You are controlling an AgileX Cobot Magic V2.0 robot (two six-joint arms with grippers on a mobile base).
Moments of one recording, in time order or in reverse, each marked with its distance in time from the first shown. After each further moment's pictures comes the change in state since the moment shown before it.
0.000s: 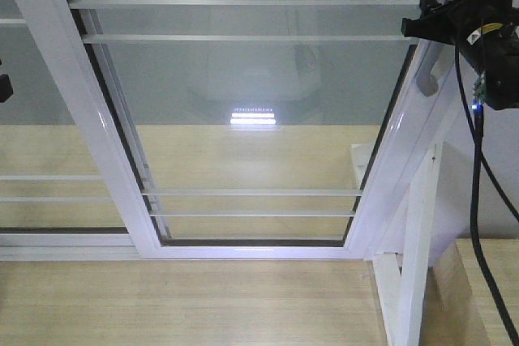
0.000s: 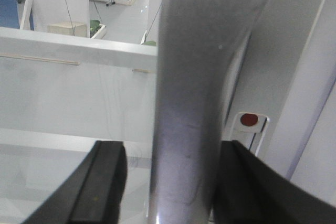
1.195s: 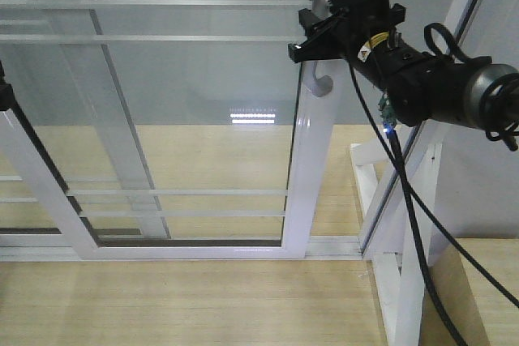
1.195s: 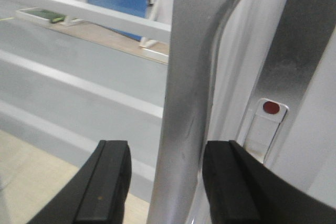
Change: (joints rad) left arm 0.000 0.000 0.000 0.000 0.059 0.000; right arm 0.355 0.003 -0.013 -0.096 0.014 0.047
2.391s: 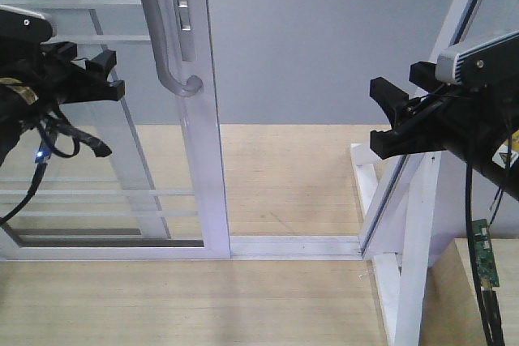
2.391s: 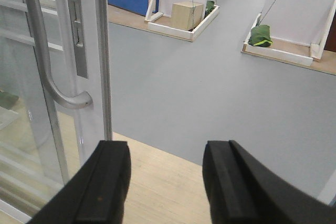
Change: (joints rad) left arm -0.162 0.558 -0.136 0.076 -0.527 0.003; right arm 0.032 -0.808 0.588 0.046 0.325 0.033
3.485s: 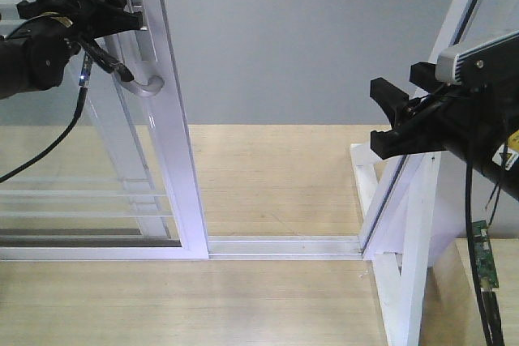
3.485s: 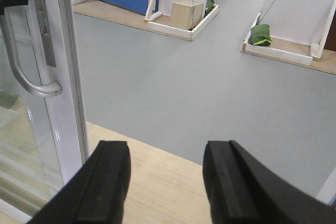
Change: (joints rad) left arm -0.008 0.290 -0.452 -0.411 0.106 0.321; right arm 0.000 0.000 0.000 0.000 0.002 0.000
